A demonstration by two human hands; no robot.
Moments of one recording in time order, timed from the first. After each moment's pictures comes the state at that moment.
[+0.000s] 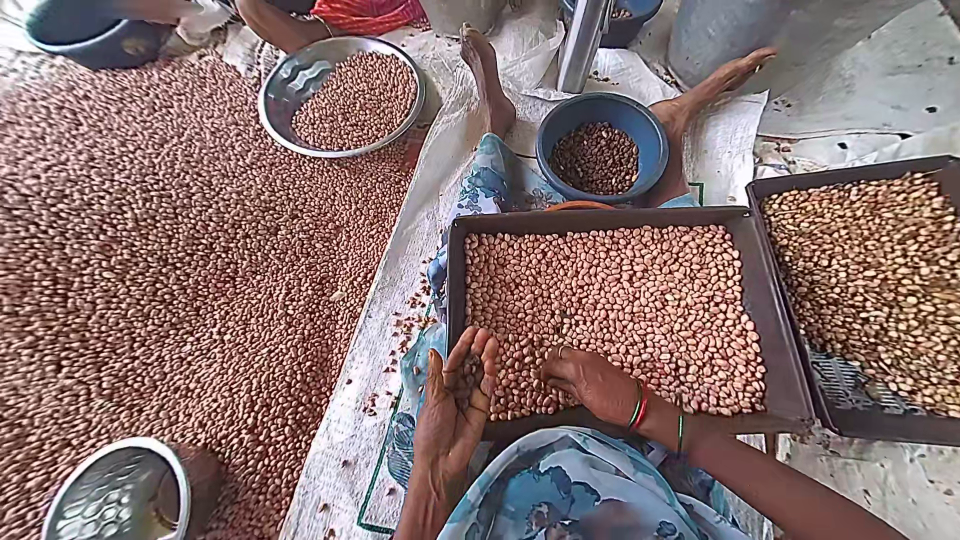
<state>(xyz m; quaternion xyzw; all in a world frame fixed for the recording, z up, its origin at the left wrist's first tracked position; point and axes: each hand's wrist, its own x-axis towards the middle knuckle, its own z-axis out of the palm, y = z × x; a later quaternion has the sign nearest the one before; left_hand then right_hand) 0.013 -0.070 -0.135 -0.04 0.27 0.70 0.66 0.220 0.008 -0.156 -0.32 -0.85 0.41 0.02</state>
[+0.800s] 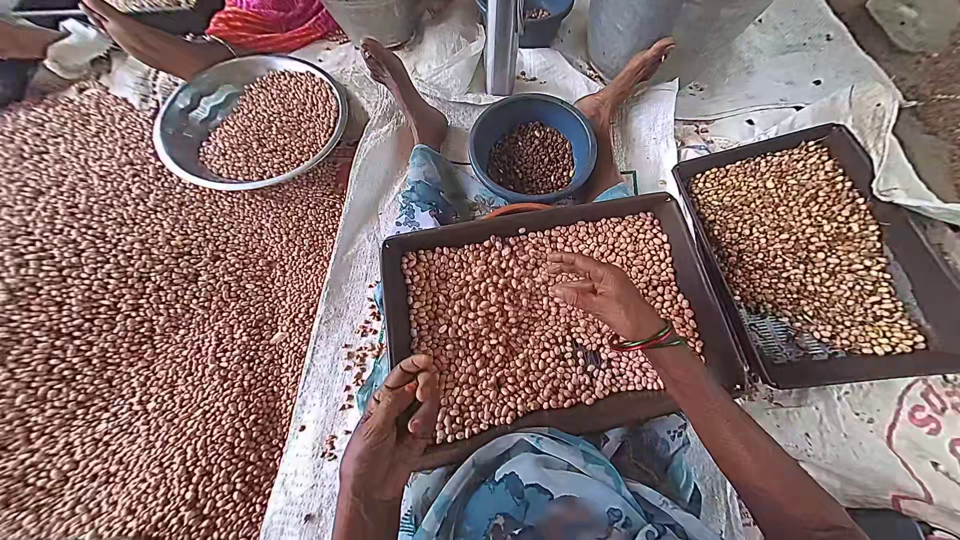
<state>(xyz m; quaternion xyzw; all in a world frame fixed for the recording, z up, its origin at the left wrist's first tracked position) -0.010 -0.055 -0.133 0.21 0.27 0.60 0.73 0.280 0.071 -0.114 -0.51 -0.63 0.51 0.29</state>
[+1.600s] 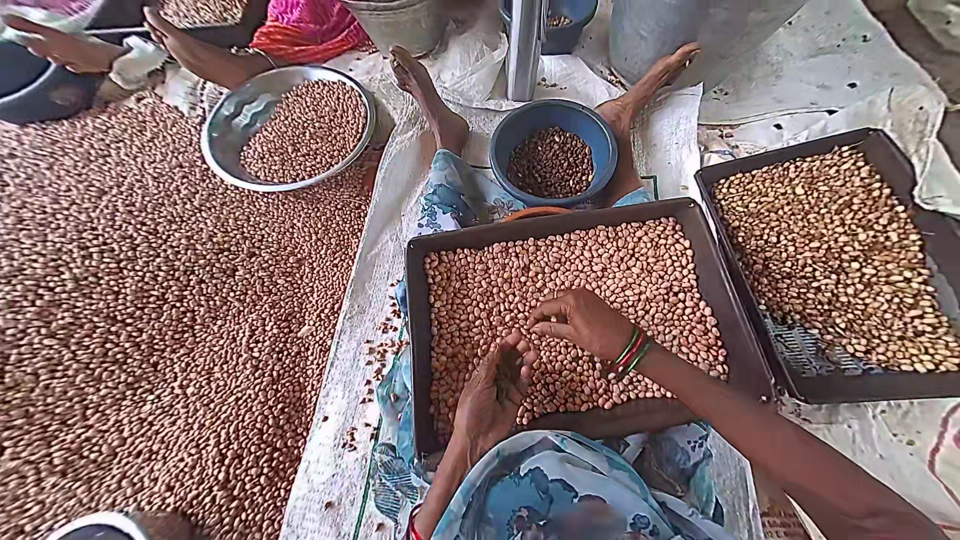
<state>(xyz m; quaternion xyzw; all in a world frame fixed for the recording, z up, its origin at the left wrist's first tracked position) 0.075 -0.028 -0.140 -0.04 0.41 0.56 0.72 0.244 0.072 -0.116 -0.42 -0.81 0.41 0.09</state>
